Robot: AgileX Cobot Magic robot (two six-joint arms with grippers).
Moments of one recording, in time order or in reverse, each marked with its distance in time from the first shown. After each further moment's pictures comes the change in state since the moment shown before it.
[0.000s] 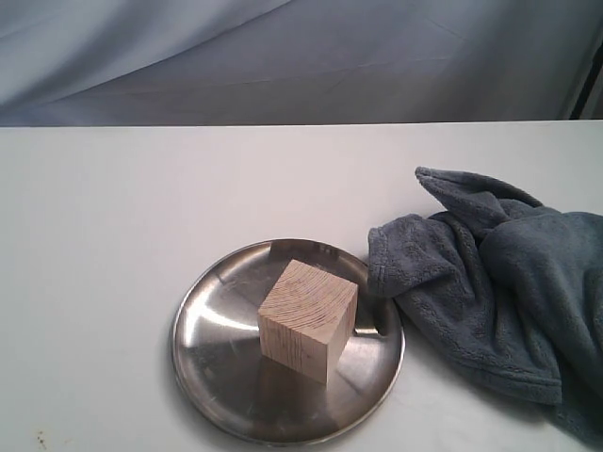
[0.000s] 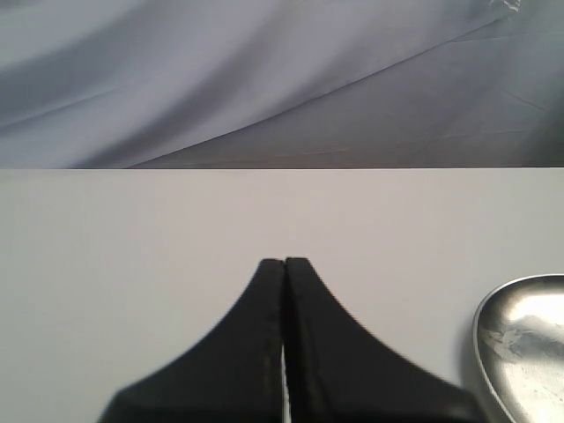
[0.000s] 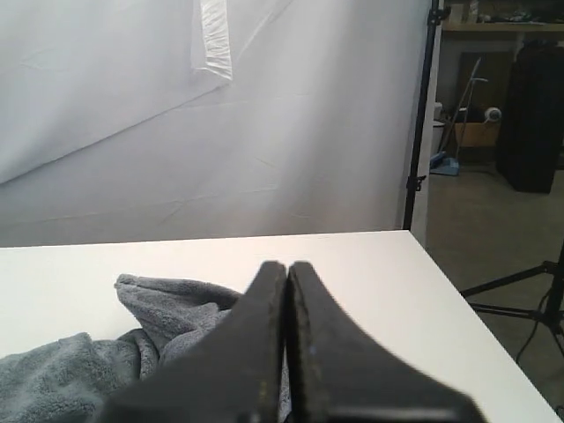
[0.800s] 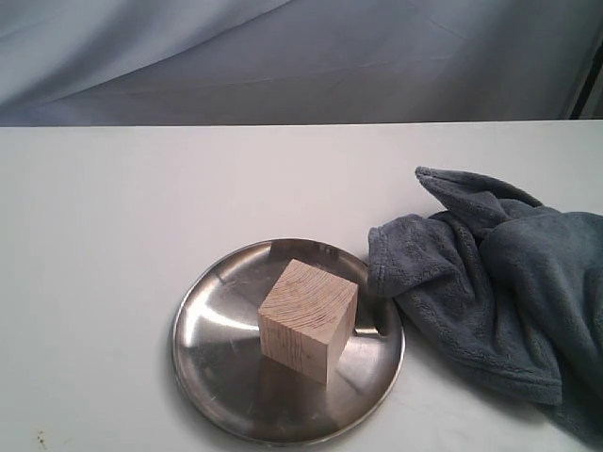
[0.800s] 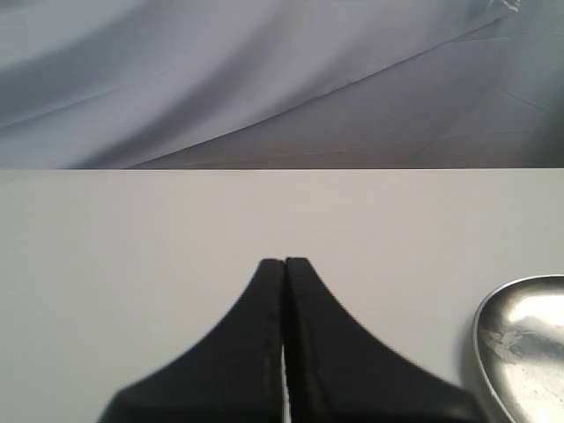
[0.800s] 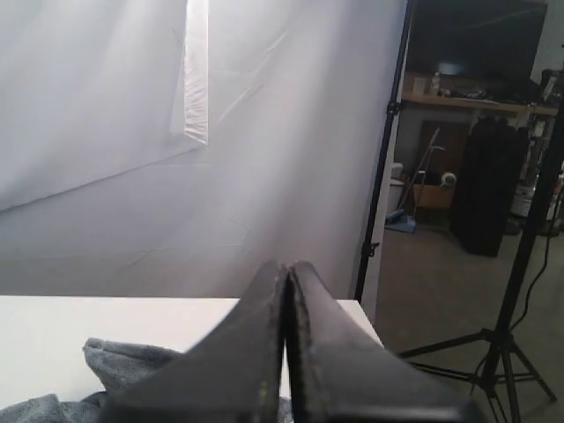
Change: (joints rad) left arm 0.000 0.000 0.000 0.000 0.000 0.000; right arm 0.000 -0.002 -0.332 -0.100 0.247 -0.008
